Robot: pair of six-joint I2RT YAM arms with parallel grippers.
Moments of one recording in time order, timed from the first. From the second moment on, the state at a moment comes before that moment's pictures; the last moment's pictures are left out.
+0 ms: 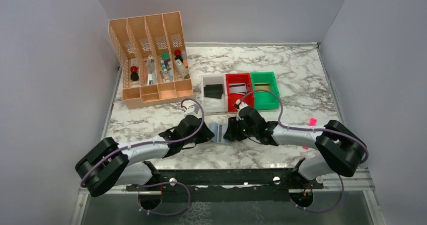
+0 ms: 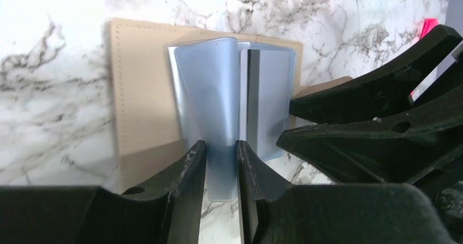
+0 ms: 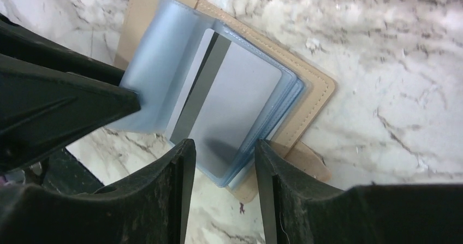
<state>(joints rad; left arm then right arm) -0.83 1.25 0.37 0.24 -0.05 -0.95 0.85 1.46 0.58 0.13 -0.09 0.59</state>
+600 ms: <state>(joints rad) -0.85 1.15 0.51 0.05 -0.09 -0.87 0.86 1.41 0.67 -0.08 -0.06 0.58</state>
